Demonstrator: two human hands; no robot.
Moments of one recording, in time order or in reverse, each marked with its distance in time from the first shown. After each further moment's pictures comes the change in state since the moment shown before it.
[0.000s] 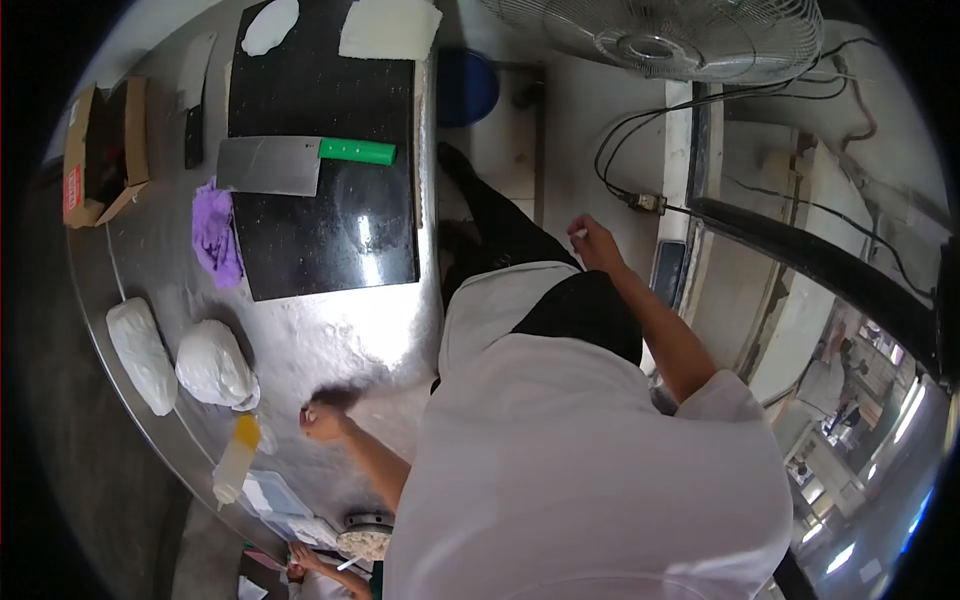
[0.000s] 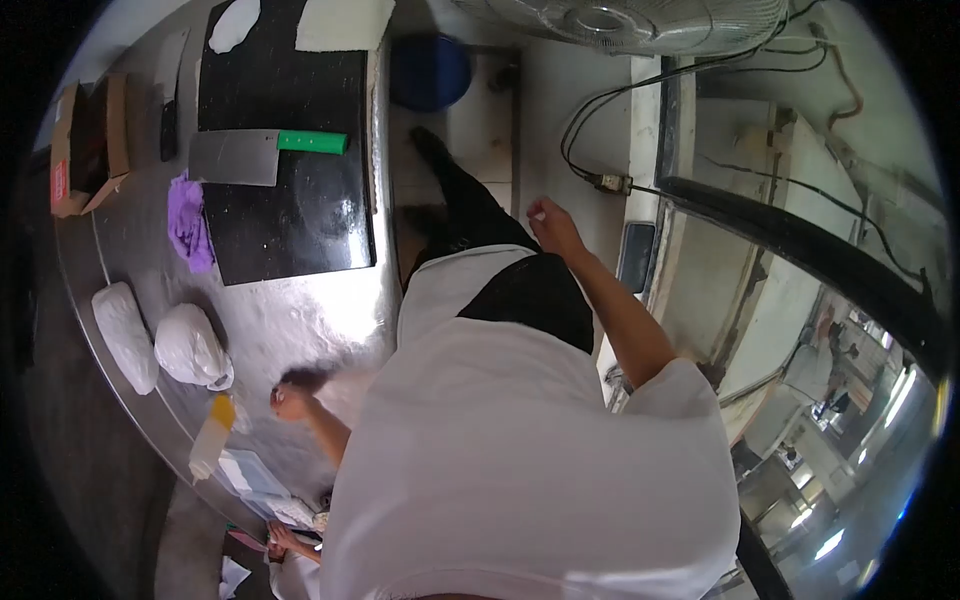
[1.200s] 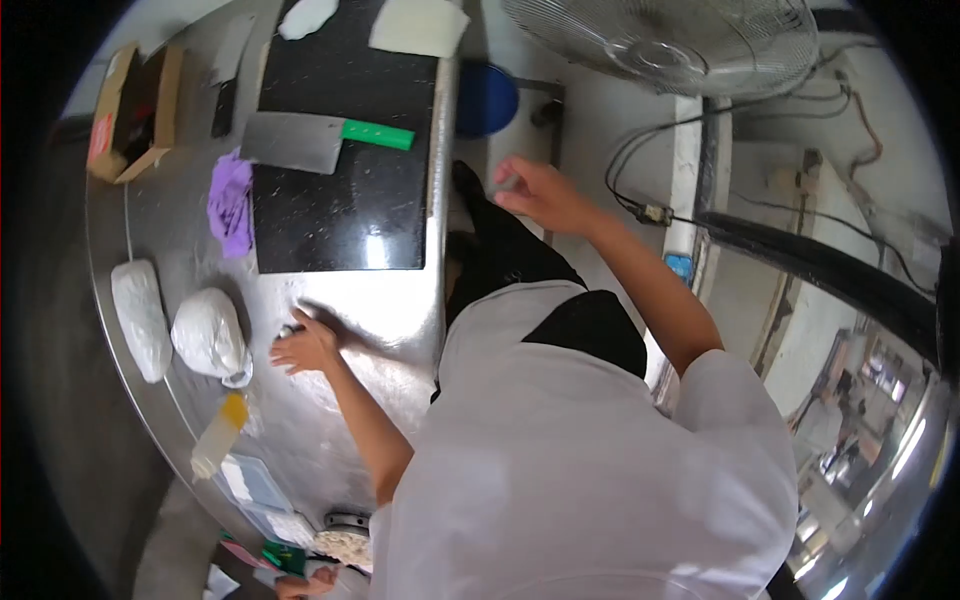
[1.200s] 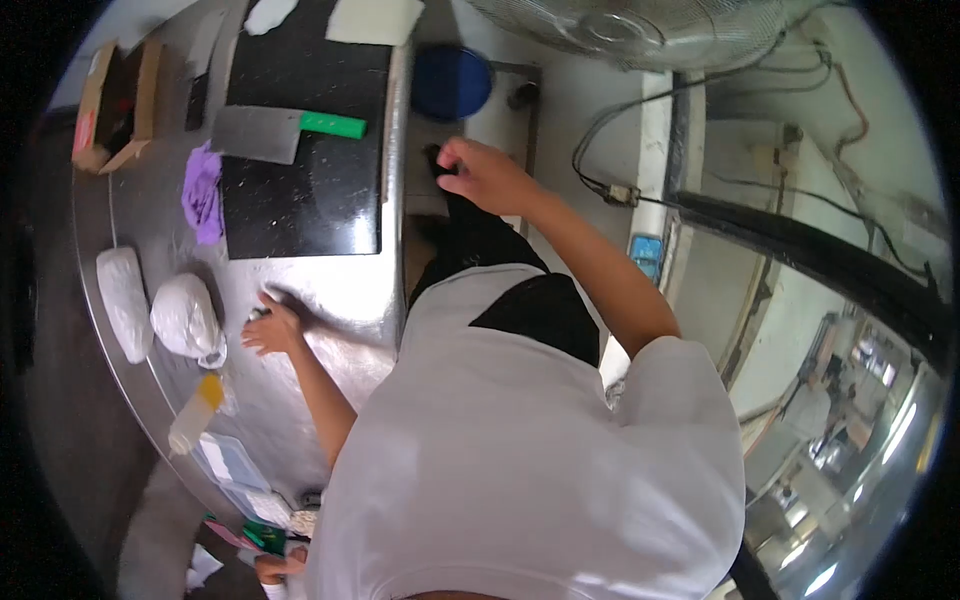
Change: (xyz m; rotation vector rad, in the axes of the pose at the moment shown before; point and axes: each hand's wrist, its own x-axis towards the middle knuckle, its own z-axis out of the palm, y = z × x) left_hand -0.040 0.143 0.048 0.222 -0.046 0.229; right_hand 0.055 -0.198 -0.008 0.119 -0.371 -0.427
